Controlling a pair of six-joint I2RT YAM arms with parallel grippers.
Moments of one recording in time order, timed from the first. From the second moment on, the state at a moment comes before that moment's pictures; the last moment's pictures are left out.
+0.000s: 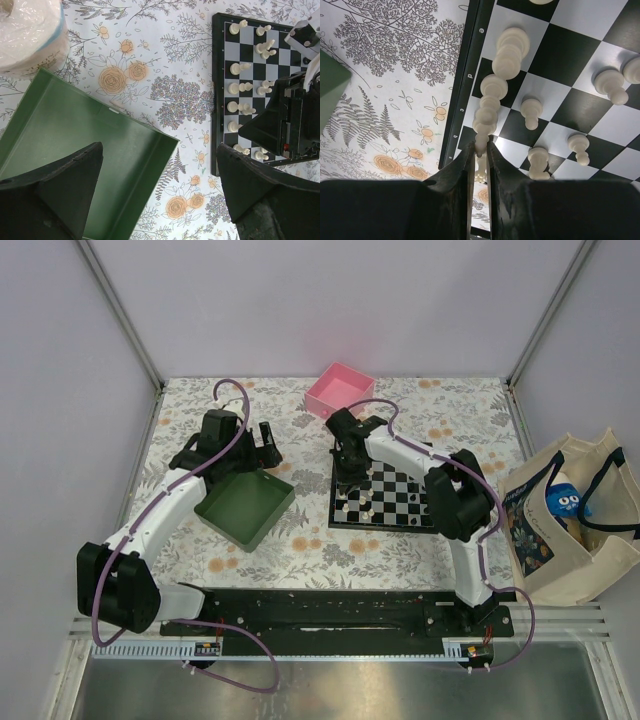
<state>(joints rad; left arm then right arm) -0.29 1.31 1.05 -0.44 0.10 -0.41 0.65 2.08 1.66 -0.86 -0.07 0.48</state>
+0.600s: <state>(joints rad) -0.29 1.31 1.05 -0.44 0.11 -0.41 0.65 2.09 1.68 -0.86 -0.07 0.48</state>
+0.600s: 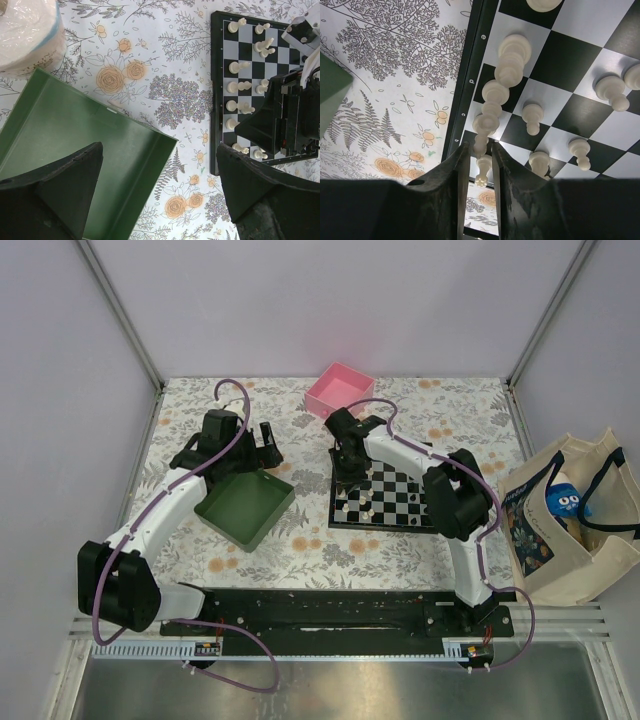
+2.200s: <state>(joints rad) -0.29 1.32 1.05 -0.44 0.14 -0.41 0.68 2.00 1.55 -0.86 -0.10 0.47</state>
